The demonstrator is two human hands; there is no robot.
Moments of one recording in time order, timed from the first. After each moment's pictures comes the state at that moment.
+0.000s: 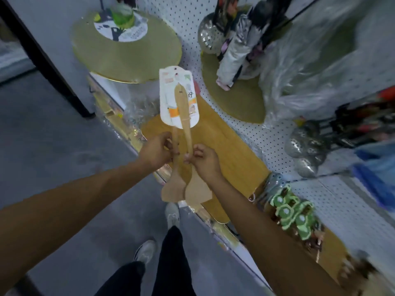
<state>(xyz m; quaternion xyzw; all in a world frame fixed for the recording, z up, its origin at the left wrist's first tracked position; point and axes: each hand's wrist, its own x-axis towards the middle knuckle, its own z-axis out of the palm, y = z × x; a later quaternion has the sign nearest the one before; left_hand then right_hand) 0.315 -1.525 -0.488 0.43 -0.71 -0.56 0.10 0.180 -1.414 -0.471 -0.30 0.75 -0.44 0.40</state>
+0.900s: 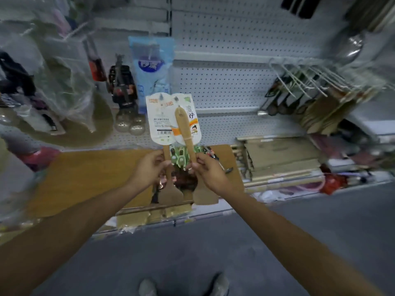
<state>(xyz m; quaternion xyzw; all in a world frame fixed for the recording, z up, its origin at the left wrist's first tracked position) 0.234 -1.166 -0.298 0.01 -0.84 -0.54 -0.02 0.210 -0.942 -0.300 -0.17 0.80 -0.56 0.11</state>
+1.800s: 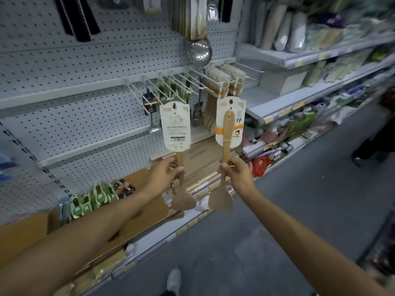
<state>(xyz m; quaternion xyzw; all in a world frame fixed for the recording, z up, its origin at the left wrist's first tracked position) 0.121 -0.691 -0.252 -0.19 -0.85 -0.49 -0.06 0.191 -0.446 -0.259 0.10 0.78 -0.61 -0.12</state>
